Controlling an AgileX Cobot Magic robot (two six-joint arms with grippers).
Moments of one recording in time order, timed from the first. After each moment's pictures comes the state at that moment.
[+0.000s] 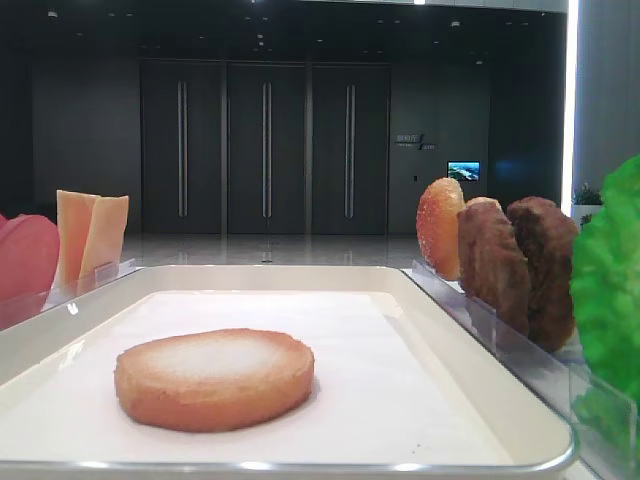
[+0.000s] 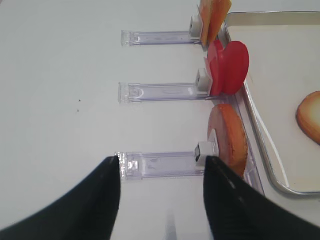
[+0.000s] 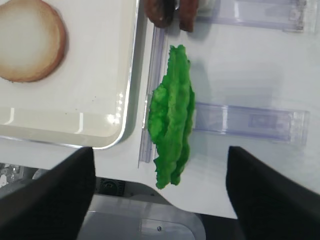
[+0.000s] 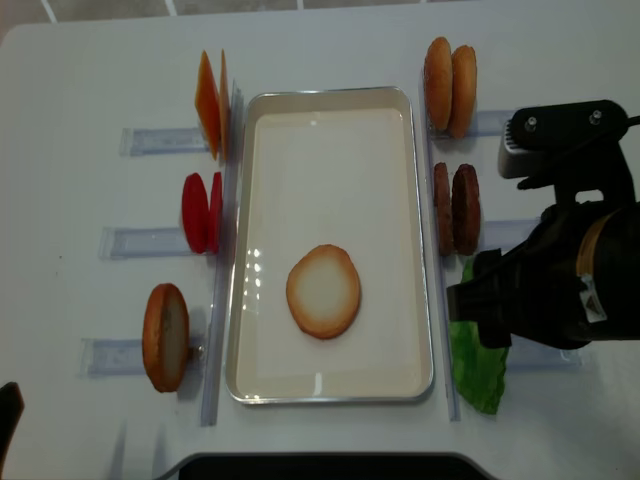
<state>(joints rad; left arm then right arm) -0.05 -0.02 -0.47 0.05 1.11 -0.05 0.96 1.14 -0.91 -0.19 1.14 0.86</state>
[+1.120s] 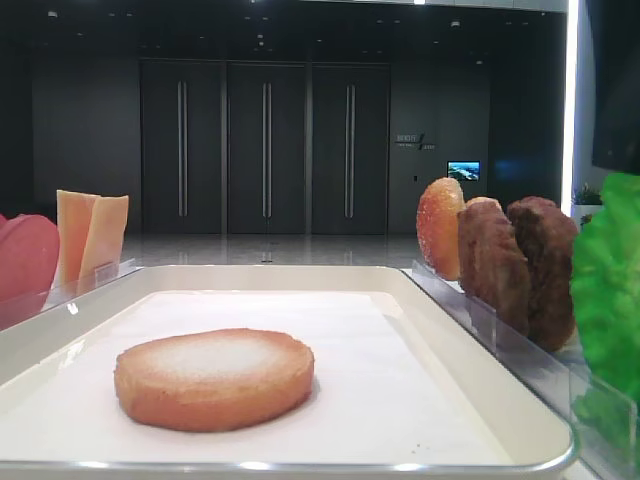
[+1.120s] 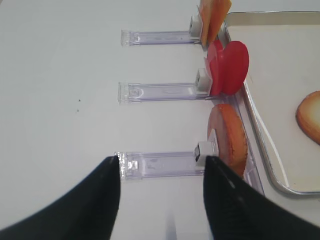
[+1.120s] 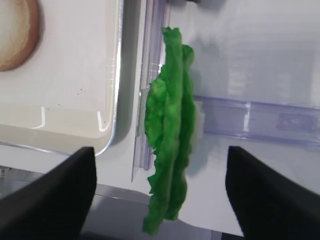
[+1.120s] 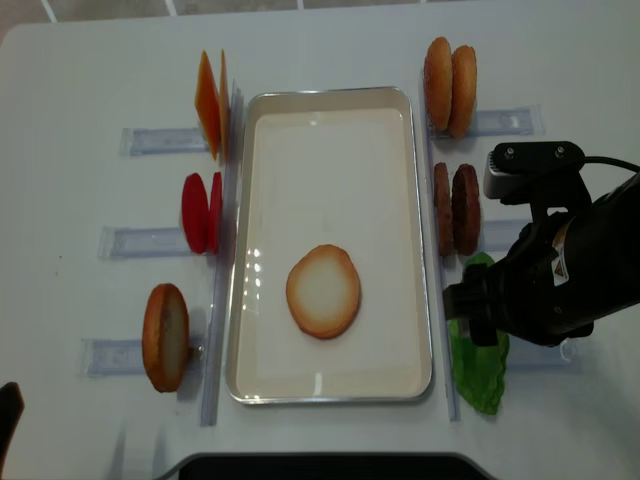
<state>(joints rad) -0.05 -0.02 -0.47 0.05 1.11 -0.05 0.70 1.24 -0.76 0.07 0.91 0.53</state>
